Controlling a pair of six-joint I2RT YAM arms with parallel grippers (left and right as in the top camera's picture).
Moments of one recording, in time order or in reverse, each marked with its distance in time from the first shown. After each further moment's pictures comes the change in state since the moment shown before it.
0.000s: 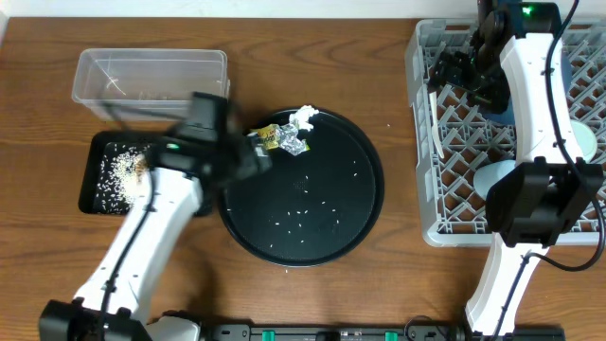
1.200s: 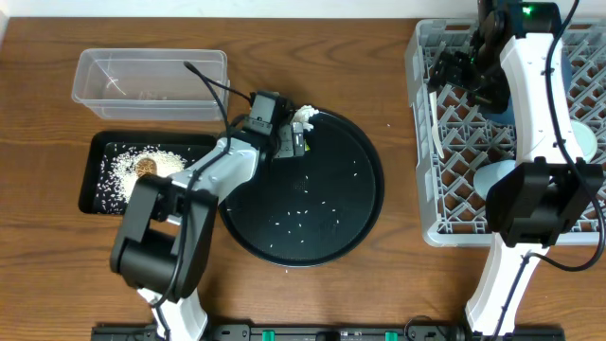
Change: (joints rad) left arm -0.093 0.477 0.003 0.554 -0.163 0.179; right arm 0.000 0.000 0.001 0.000 0.000 0.000
